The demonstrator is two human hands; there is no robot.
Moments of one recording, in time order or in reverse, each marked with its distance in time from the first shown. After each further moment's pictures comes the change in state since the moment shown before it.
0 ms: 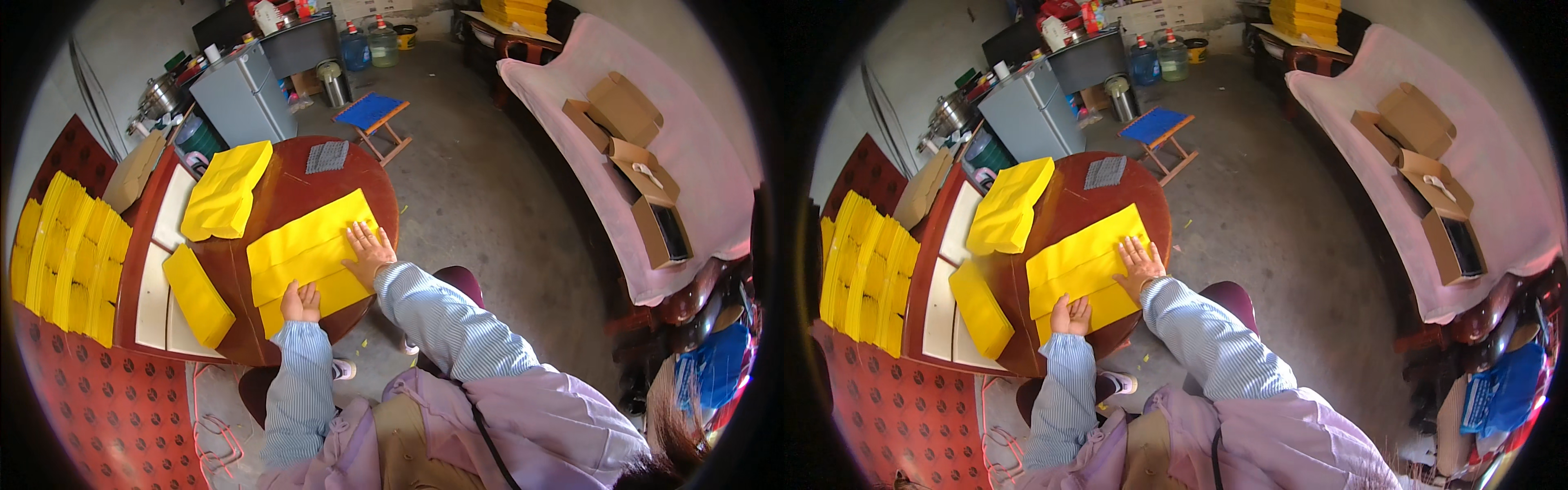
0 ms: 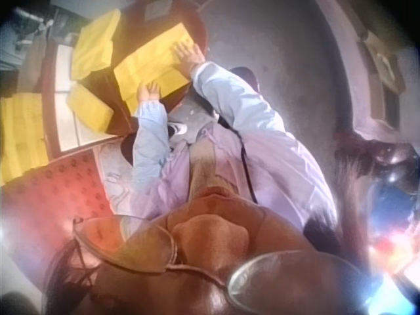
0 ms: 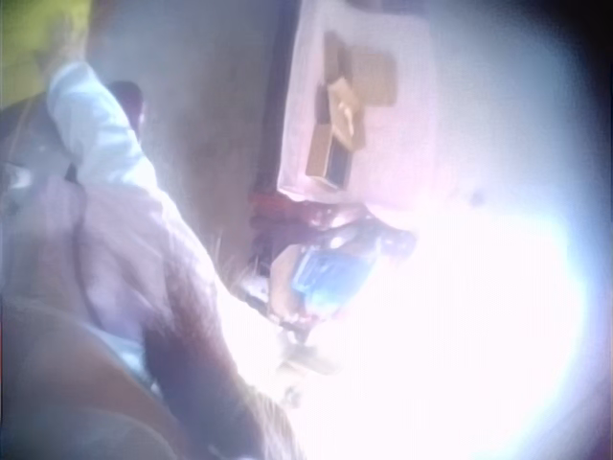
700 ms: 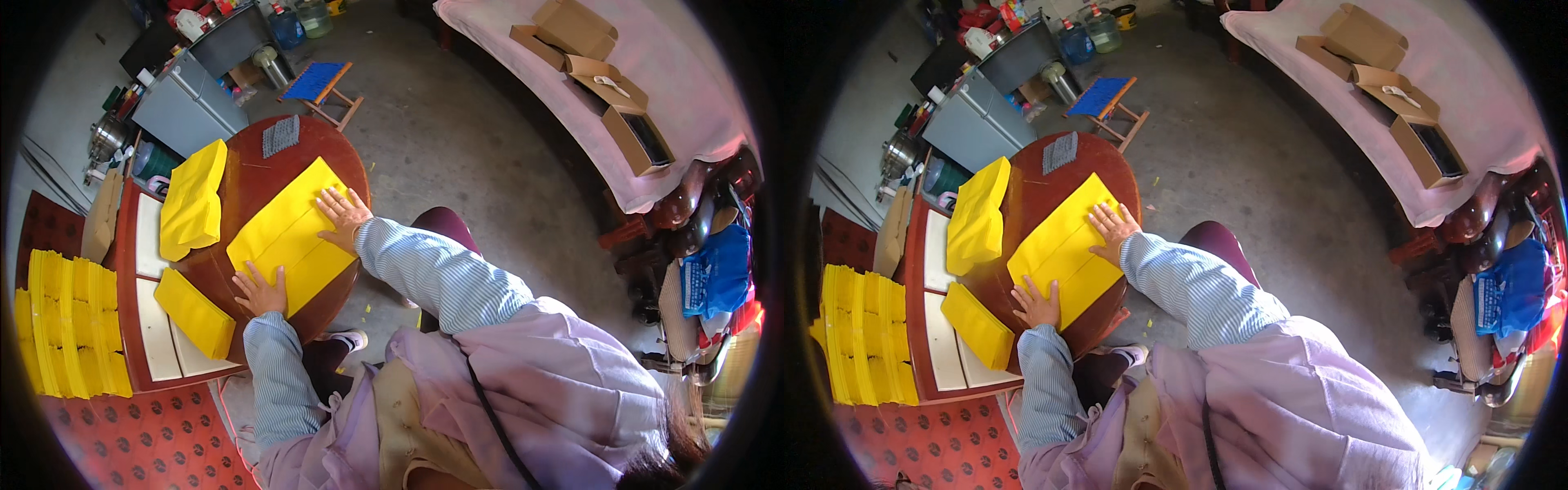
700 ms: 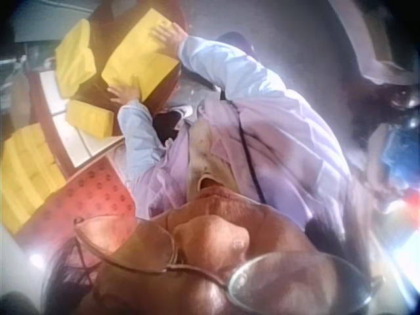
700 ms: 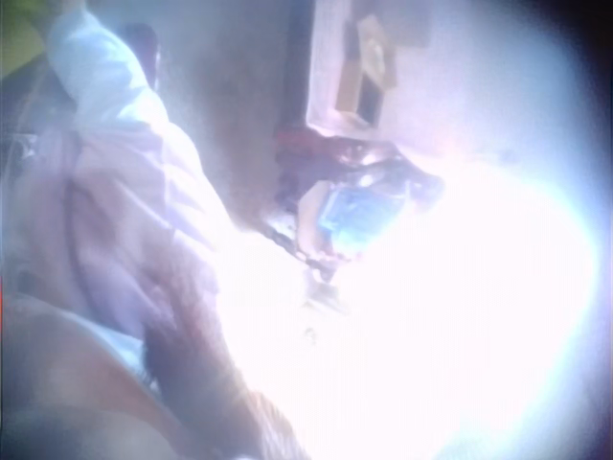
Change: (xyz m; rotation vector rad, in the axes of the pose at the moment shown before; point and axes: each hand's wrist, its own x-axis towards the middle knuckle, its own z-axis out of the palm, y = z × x) left_hand 0.026 0.055 -0.037 2.164 0.200 0.667; right_hand -0.006 -0.002 0.000 0.009 0.023 0.017
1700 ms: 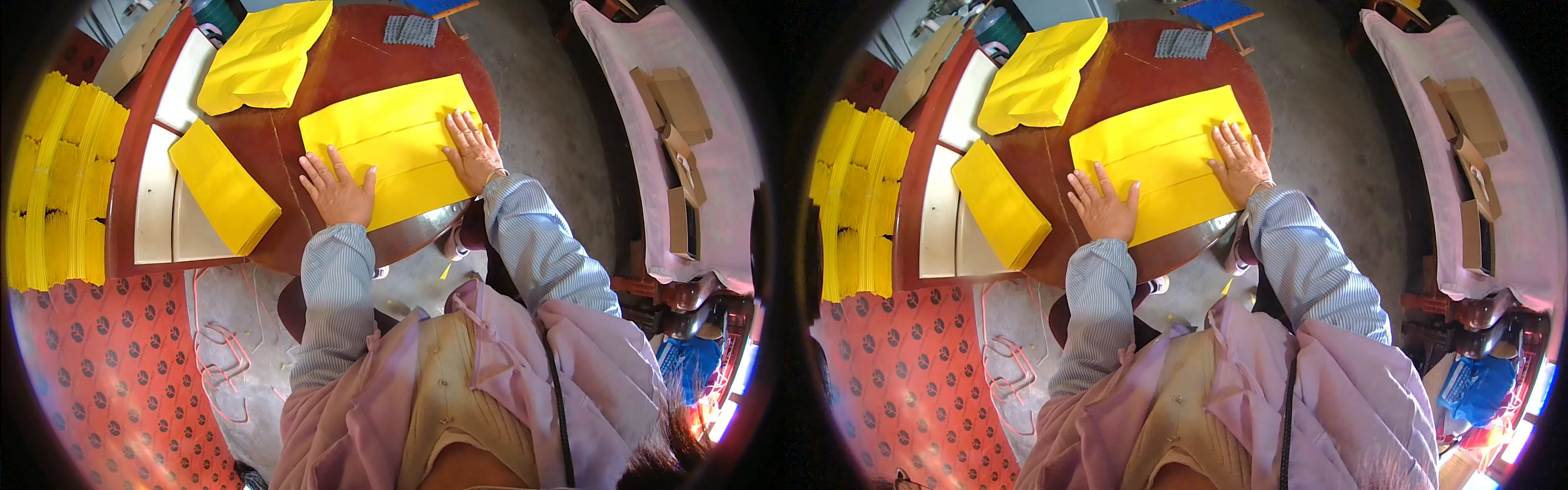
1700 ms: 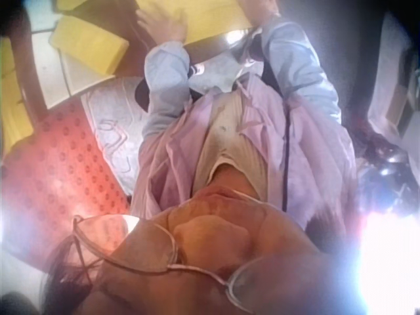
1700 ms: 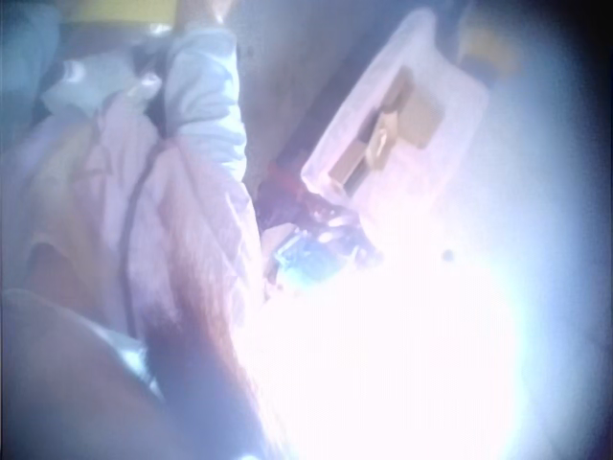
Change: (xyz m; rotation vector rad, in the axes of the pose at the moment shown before) left_hand -0.004 -0.003 0.021 -0.162 0.228 0.114; right_hand 0.007 0.000 0.017 -0.167 0.065 0.040
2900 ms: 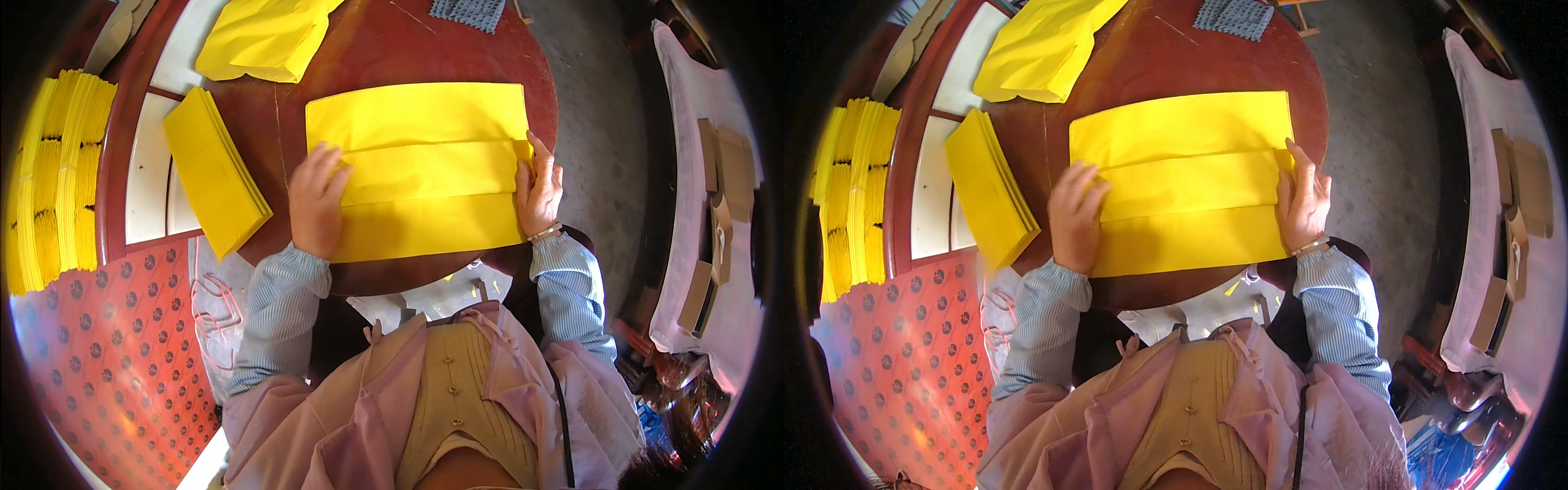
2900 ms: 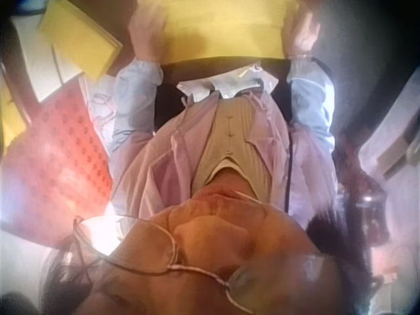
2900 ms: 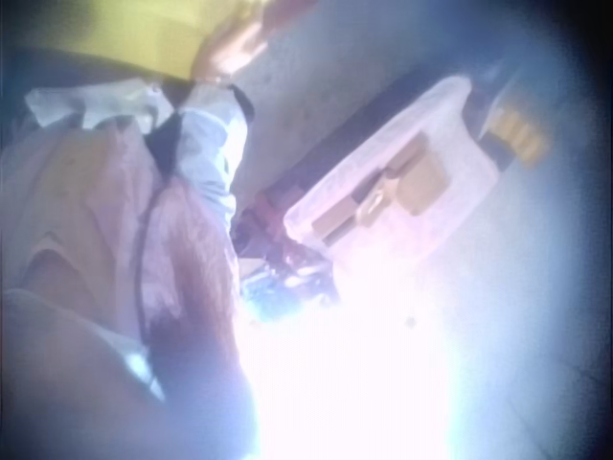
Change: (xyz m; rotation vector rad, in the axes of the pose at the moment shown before) left_hand 0.018 -0.033 -0.046 -0.194 0.210 0.392; right_hand 0.005 0.050 0.011 0.519 0.439 0.012
